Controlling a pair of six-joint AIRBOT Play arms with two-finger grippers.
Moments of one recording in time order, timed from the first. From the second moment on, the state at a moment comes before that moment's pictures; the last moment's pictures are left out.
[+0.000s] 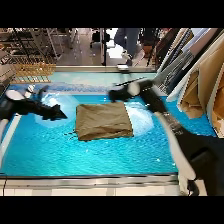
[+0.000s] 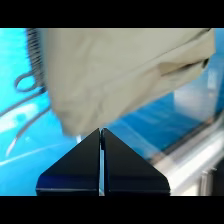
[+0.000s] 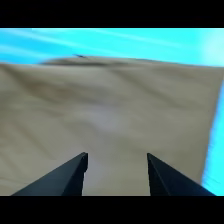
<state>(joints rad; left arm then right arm) 0.09 -1.62 1.48 0.84 -1.38 -1.26 0.35 -1.76 1.96 -1.42 1.21 1.75</state>
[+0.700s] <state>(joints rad) -0.06 -1.87 1.48 0.90 -1.24 -1.39 -0.08 -2.05 1.67 -0.58 1.34 1.22</state>
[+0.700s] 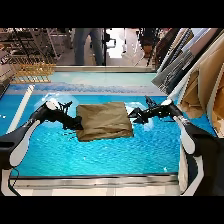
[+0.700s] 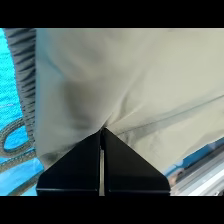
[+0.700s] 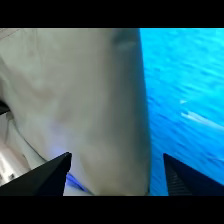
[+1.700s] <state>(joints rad) -0.08 -1.50 1.48 0.92 -1.64 -1.31 -0.23 -1.62 2.07 -0.82 1.57 1.45</state>
